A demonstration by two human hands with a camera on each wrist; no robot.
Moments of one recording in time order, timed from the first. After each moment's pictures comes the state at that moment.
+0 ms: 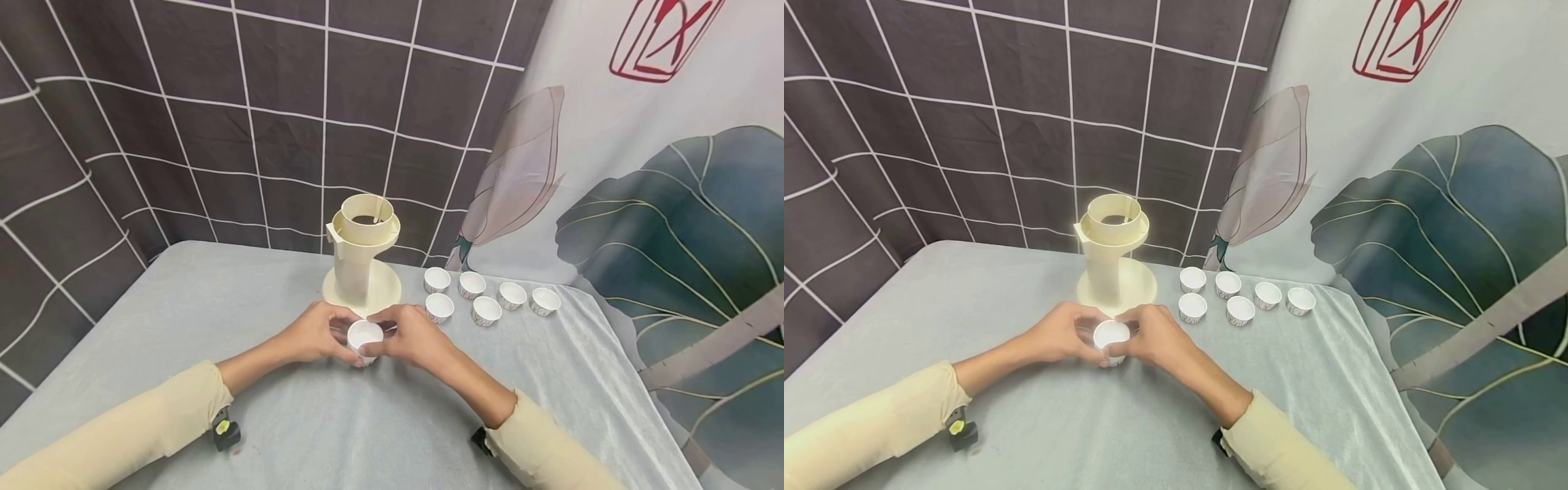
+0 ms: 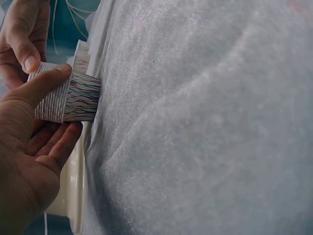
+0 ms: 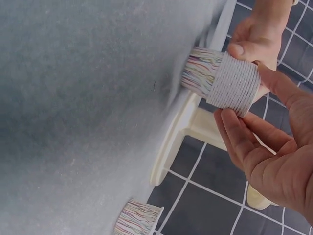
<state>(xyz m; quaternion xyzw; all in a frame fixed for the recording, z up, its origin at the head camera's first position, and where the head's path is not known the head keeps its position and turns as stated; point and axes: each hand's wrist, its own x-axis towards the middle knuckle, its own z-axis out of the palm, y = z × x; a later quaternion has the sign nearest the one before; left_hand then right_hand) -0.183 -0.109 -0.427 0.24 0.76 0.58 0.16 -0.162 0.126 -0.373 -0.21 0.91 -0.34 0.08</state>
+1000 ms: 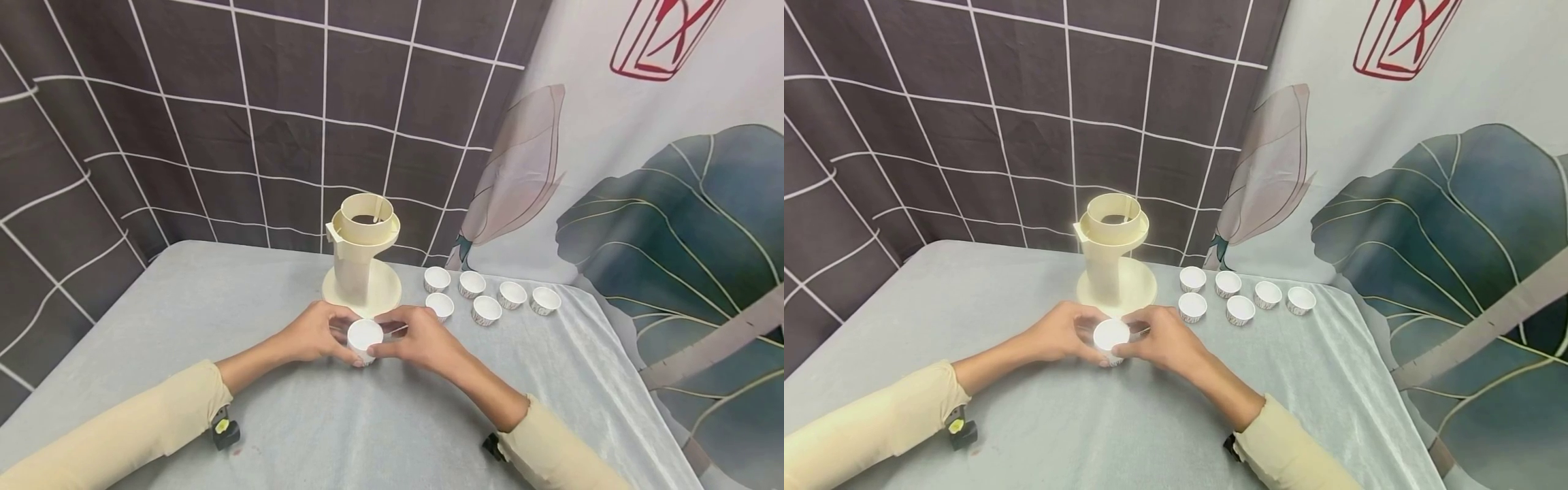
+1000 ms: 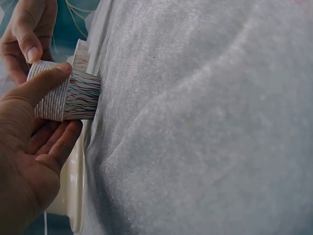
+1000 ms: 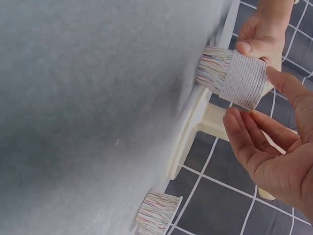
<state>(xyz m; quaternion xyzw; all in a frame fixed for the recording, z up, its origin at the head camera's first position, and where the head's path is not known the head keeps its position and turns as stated) -0.185 -0.110 -0.427 0.24 0.77 0.57 0.16 -0.159 0.143 -0.381 -0.22 0.88 -0.41 0.09</state>
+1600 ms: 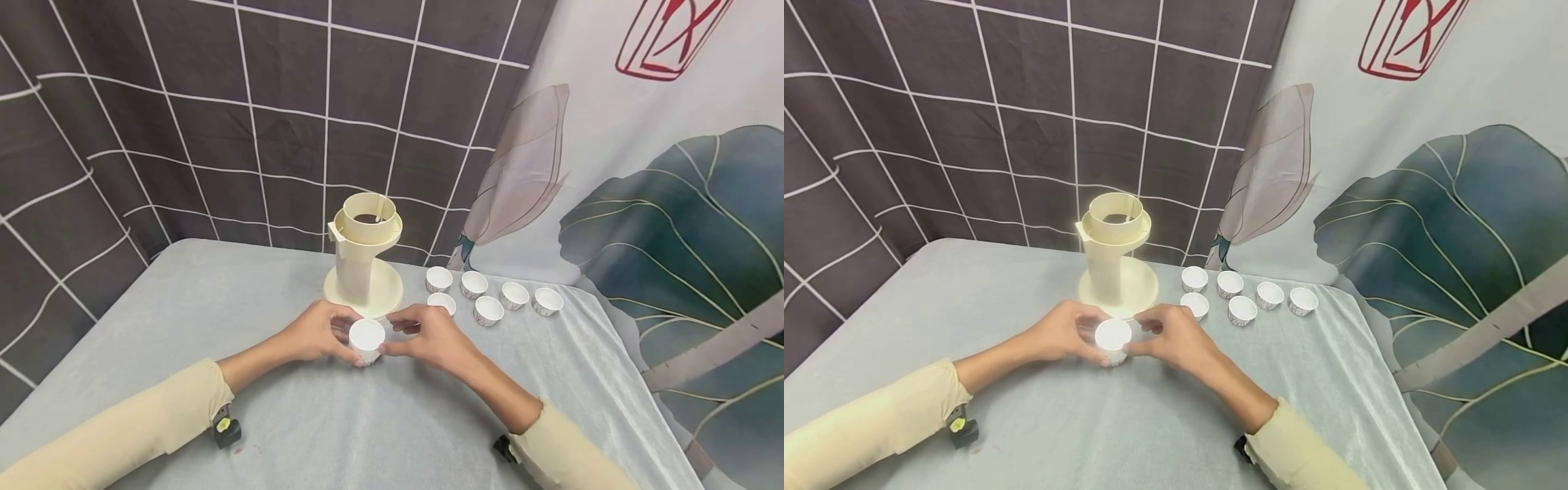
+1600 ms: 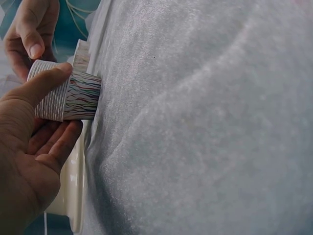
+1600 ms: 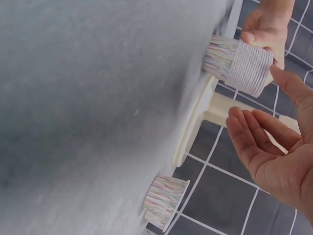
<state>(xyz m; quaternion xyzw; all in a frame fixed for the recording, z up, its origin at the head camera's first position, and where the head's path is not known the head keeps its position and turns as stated) -0.185 -0.110 -0.427 0.24 0.77 0.56 0.16 -0.160 0.158 -0.379 -0.21 0.89 -0.39 0.06</state>
